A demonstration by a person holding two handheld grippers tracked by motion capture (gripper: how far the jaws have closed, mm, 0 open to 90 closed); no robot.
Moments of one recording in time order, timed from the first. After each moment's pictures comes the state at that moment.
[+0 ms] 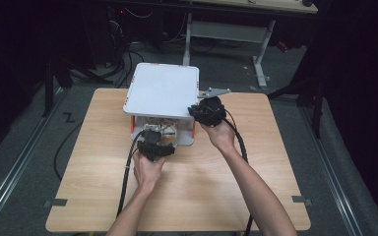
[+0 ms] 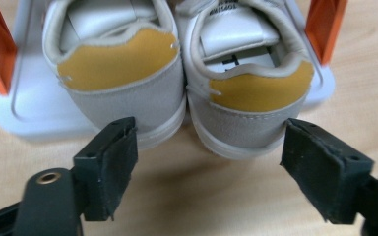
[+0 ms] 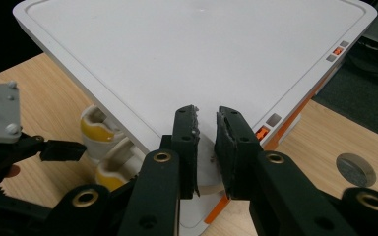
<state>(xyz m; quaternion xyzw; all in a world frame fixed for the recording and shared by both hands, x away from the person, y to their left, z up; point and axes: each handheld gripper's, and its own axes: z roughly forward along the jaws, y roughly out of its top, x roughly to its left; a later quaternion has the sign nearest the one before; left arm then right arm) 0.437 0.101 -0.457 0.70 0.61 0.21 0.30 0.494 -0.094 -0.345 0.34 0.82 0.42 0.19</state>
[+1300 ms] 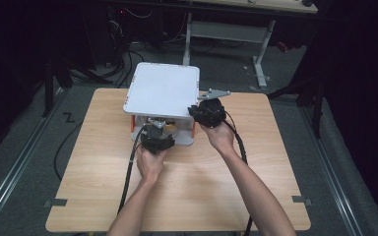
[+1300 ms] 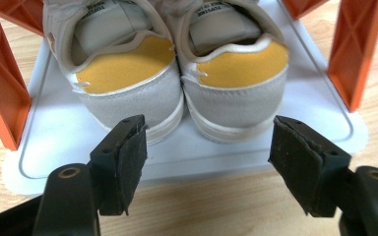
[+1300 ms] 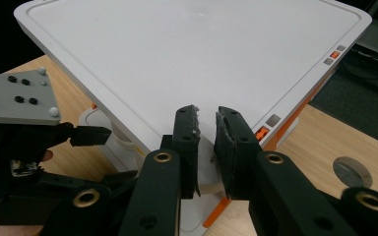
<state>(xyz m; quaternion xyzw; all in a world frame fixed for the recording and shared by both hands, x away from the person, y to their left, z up) 0.457 0.098 -0.463 0.70 0.59 0.26 0.32 0.492 -0.093 -0.348 0.34 0.82 0.42 0.21</state>
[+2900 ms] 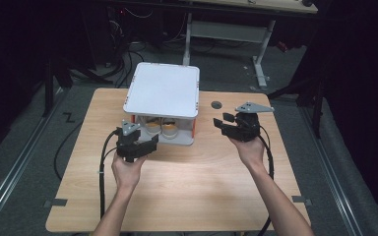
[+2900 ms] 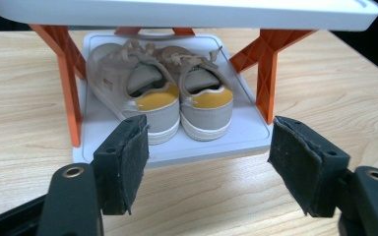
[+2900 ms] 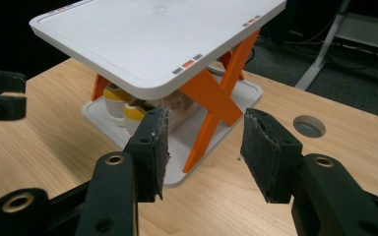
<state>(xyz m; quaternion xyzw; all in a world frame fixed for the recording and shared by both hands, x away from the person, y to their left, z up) 0.385 0.154 -0.399 0.67 0.55 0.24 0.43 0.448 -0.183 -0.345 0.38 0.78 0.47 0.20</state>
